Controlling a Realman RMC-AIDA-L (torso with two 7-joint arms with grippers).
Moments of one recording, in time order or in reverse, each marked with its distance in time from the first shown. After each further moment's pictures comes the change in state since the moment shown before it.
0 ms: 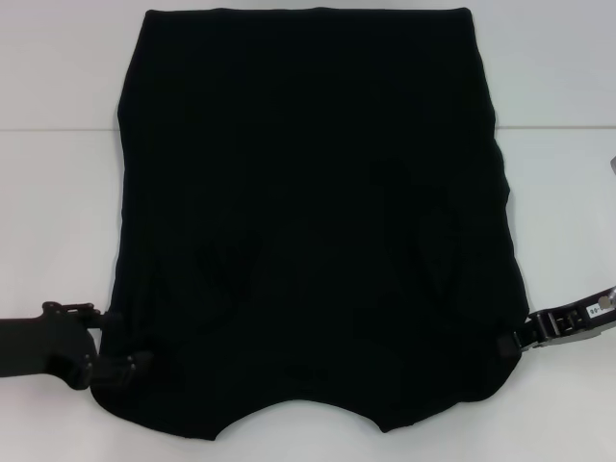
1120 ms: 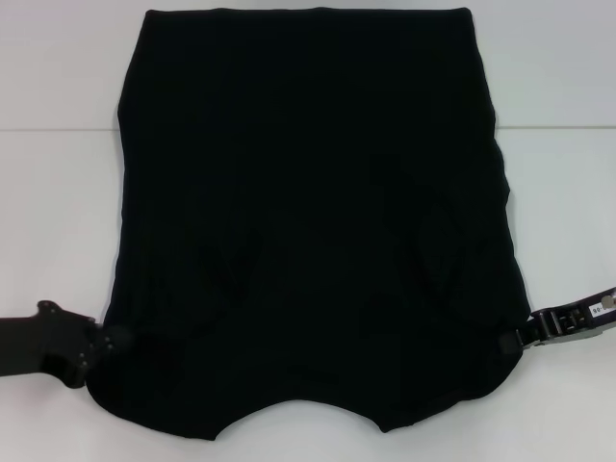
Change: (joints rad) left arm 0.006 -0.001 -0.004 0.011 -0.007 0.005 0.001; right arm -0.007 0.000 0.018 0.000 0.003 0.003 -0.016
